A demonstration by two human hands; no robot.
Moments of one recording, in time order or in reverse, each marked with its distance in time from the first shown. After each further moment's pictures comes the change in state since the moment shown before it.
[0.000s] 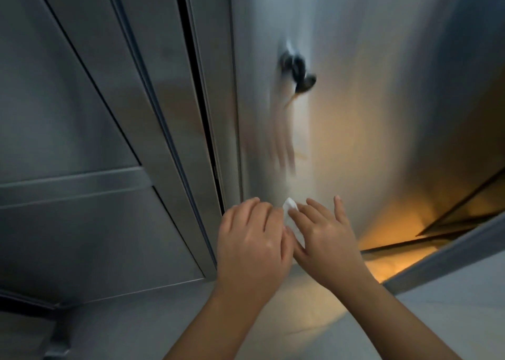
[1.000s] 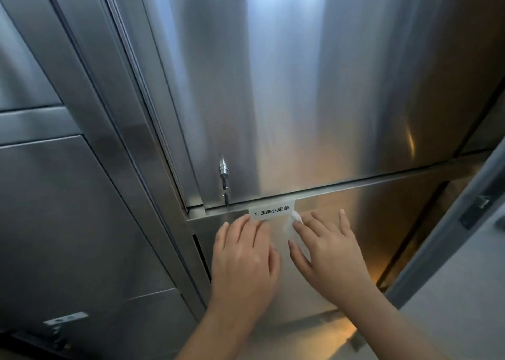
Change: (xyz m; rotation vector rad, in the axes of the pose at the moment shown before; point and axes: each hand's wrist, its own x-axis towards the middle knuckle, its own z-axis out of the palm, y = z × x) left_hand 0.234 0.162 -0.286 0.110 0.033 0.038; right_hand 0.114 0.042 -0.394 -0.094 0.216 -0.031
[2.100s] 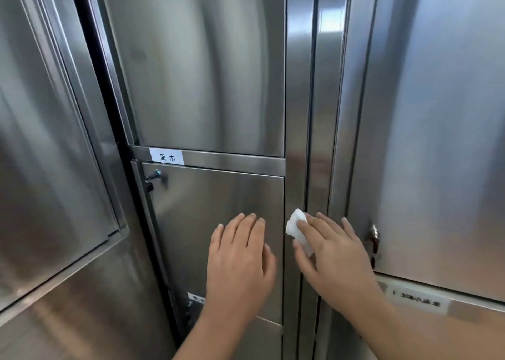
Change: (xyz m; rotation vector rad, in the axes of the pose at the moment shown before) left_hand -0.031 -0.111 -0.165 0.428 0.233 -0.368; right_hand 0.101 -0.178 -0.054 0.442 0.290 -0.347
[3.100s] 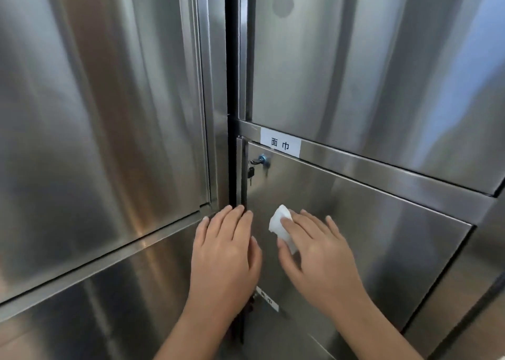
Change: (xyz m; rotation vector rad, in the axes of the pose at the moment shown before) left_hand -0.005 -0.178 0.001 0.307 0.064 -0.333; right_hand 0.082 -0.144 0.143 0.419 -0.098 -0.288
